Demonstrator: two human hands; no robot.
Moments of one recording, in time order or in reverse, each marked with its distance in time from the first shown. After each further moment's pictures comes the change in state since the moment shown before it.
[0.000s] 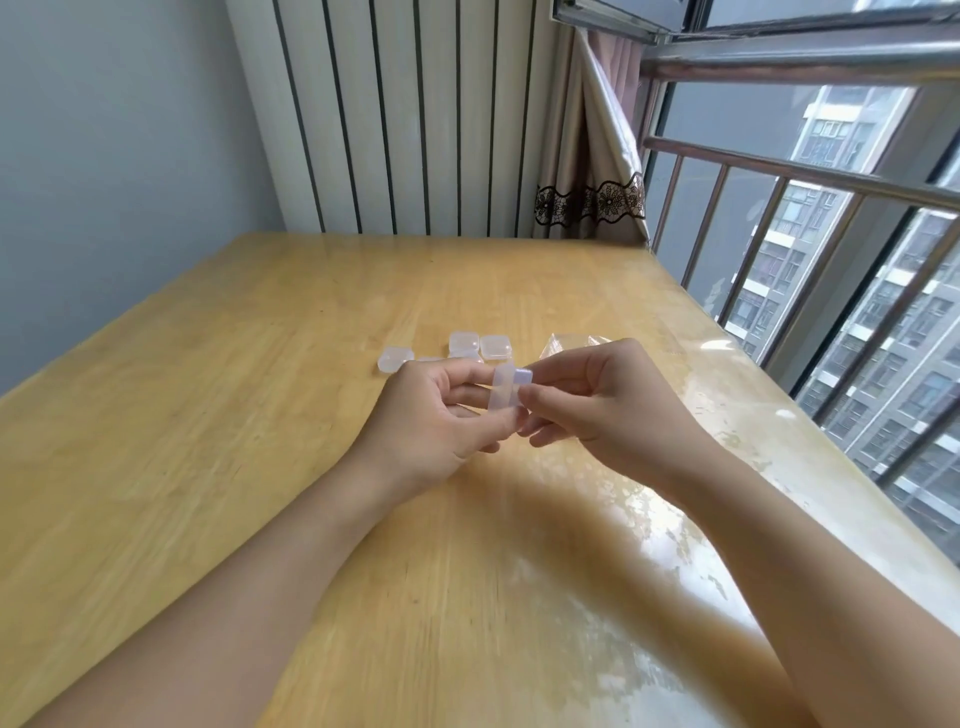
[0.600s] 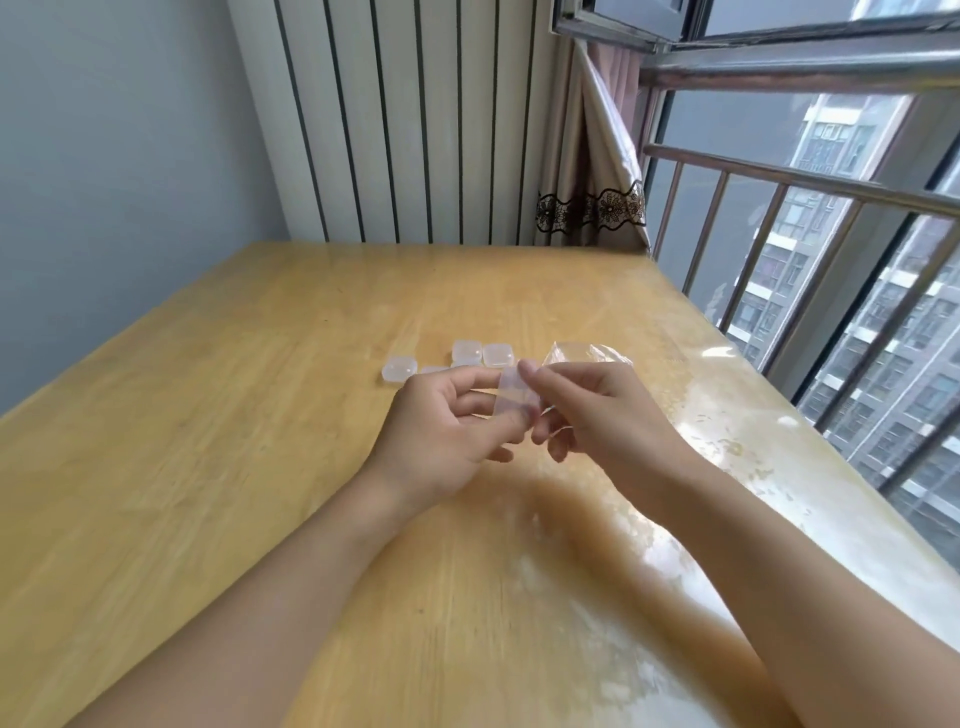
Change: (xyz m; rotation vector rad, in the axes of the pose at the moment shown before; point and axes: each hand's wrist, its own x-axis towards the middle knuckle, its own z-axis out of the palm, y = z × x) left_hand 0.000 0.000 0.007 -0.100 0.042 -0.002; right_hand 0.003 0.002 0.009 0.204 0.039 0.120
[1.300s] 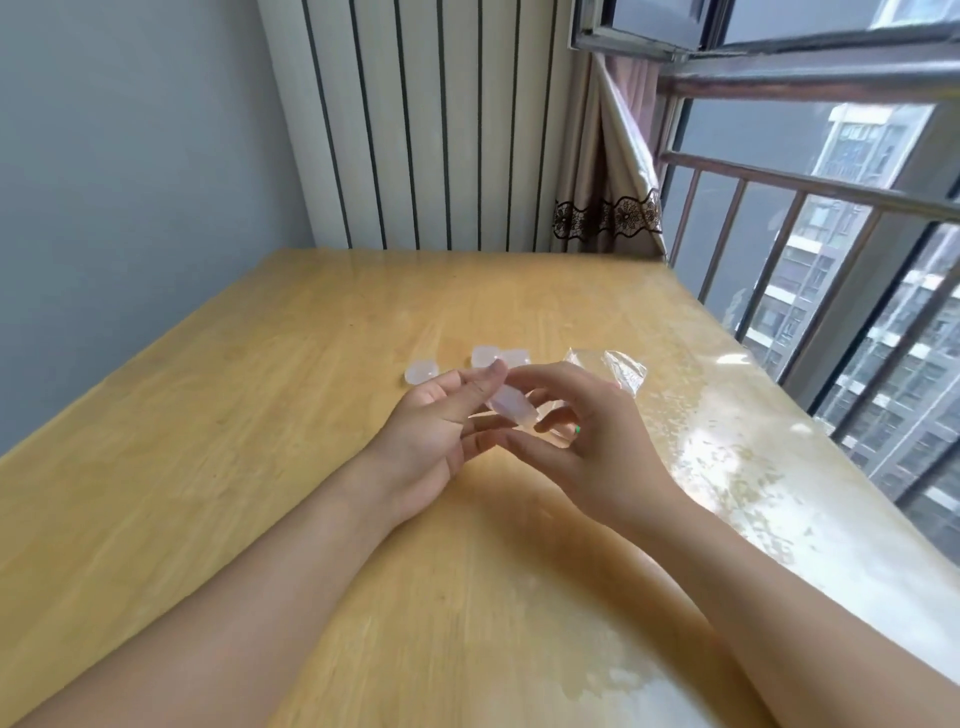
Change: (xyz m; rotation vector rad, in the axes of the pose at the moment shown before) left_hand 0.003 0.002 -0.017 -0.454 -0.014 -0.250; right_hand -0.006 0.019 0.015 -0.399 0.029 -0.507
